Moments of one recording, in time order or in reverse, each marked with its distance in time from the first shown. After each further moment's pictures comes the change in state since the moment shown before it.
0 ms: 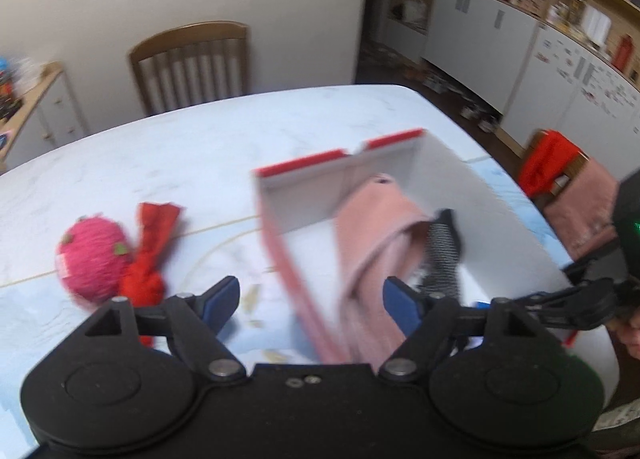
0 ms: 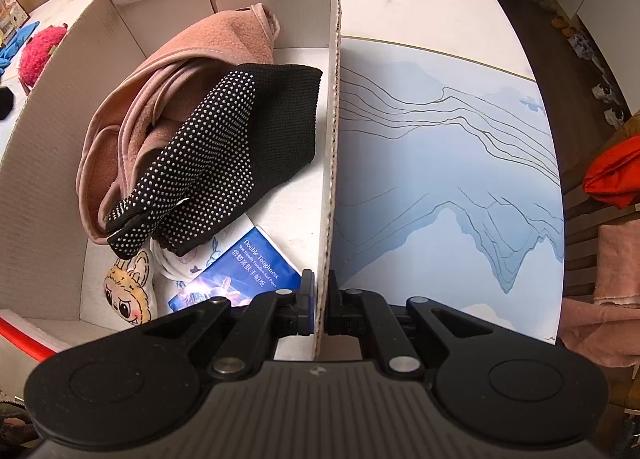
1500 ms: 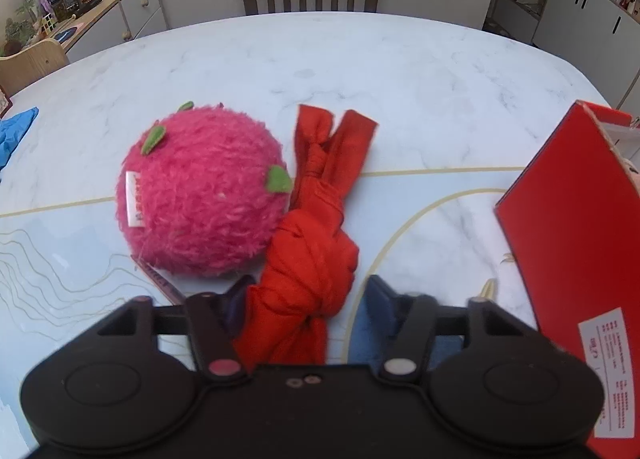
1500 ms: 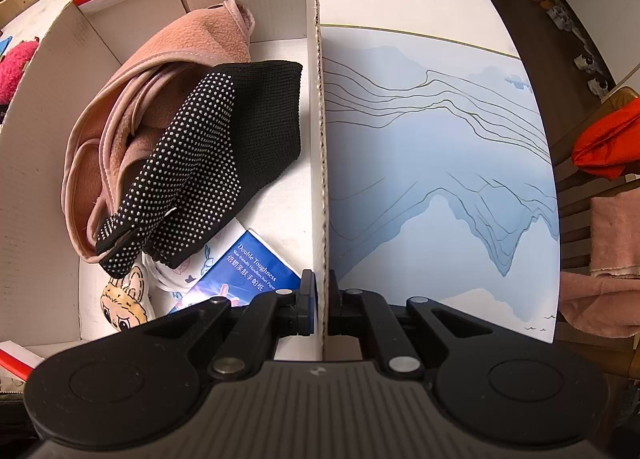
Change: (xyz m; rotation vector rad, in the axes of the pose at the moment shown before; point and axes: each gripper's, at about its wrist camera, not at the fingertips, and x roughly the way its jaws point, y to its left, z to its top) left arm 0.119 0.137 -0.024 -0.187 0.155 0.185; right arm 0.005 0.003 0.010 0.076 0.050 -0.039
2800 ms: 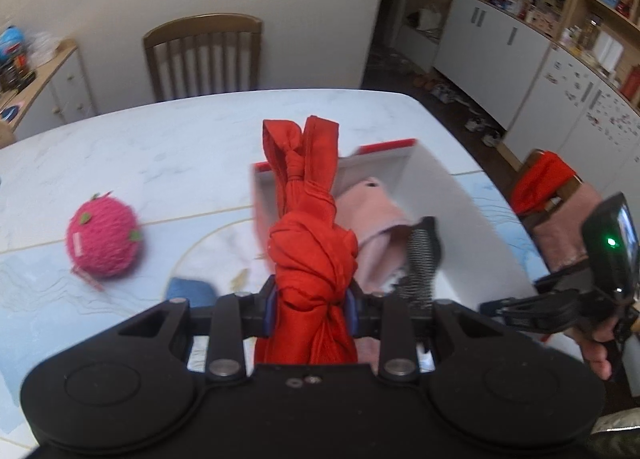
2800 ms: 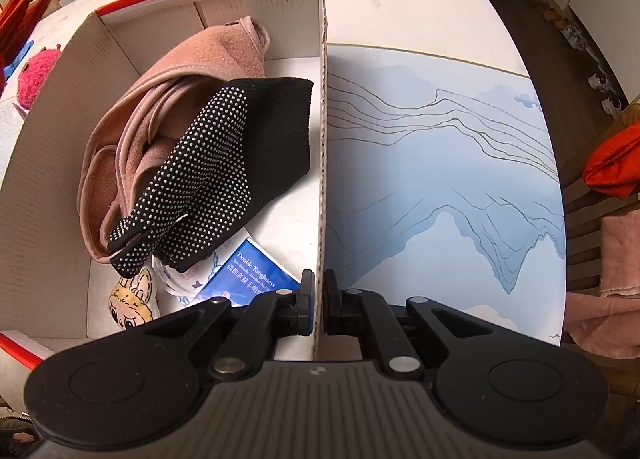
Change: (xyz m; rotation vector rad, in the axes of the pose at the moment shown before) left arm -0.168 -0.131 -0.027 0.125 -0.129 -0.219; right arm -0.007 -0.005 -0.005 -0.016 -0.071 0.052
